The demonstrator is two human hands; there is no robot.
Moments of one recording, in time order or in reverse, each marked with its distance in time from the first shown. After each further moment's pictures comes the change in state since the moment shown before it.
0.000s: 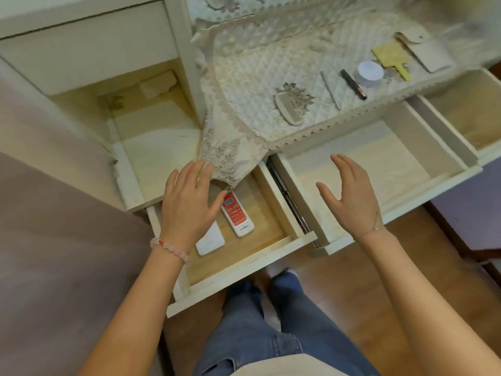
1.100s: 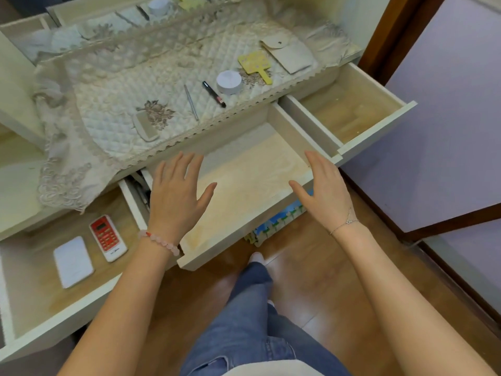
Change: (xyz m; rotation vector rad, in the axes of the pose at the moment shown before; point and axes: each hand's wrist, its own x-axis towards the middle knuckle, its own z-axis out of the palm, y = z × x) left_hand 0.065 0.317 0.053 0.069 0.015 0.135; right_hand -0.037 0.269 -0.137 0.009 0.030 0.078
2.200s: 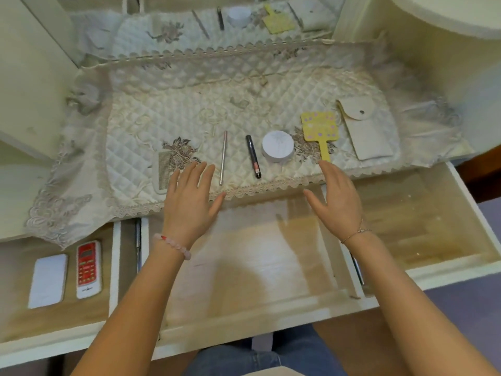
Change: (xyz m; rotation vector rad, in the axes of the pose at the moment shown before) left_hand 0.194 -0.042 0.067 -0.011 -0.038 -0.373; right_hand 0.306 0.045 0.061 0.038 -0.204 -0.297
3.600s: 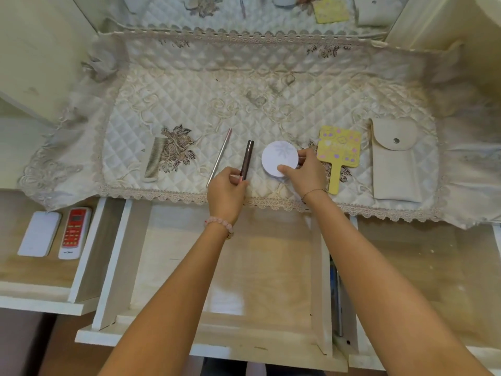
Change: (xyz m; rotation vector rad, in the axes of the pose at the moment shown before) left_hand 0.078 0.096 0.069 -0.799 0.138 -0.836; right_hand 0.143 0.011 0.062 0.495 -0.248 0.308
